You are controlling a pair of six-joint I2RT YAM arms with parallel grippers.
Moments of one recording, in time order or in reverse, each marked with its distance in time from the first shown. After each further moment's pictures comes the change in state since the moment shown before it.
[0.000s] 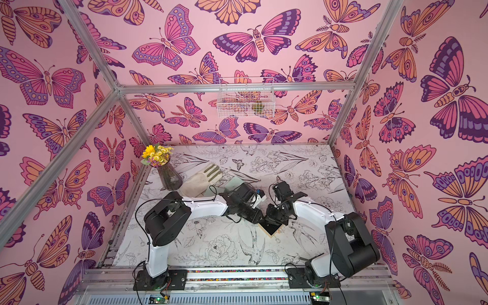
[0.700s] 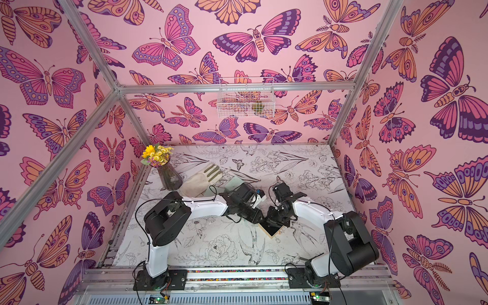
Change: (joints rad) left arm 0.000 -0.002 0.000 0.000 0.000 0.000; right arm 0.000 -0.015 -0.004 -0.051 0.031 -0.026
